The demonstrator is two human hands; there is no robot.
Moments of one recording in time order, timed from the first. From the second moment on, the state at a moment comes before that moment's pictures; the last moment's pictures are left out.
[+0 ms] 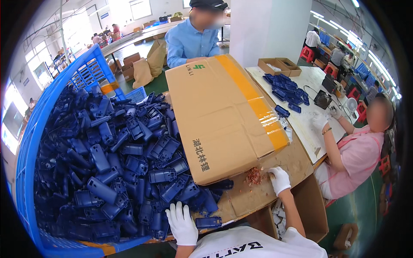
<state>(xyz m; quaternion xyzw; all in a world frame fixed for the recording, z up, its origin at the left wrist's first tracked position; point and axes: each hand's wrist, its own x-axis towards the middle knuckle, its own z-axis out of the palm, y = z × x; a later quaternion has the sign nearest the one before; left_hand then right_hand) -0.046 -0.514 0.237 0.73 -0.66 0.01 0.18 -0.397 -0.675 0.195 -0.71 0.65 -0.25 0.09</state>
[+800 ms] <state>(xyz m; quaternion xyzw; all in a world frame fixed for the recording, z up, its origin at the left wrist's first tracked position) -0.032 -0.510 0.270 0.72 -0.56 0.01 0.41 -0.374 -0.652 0.207 -0.69 0.63 -0.33 0.12</state>
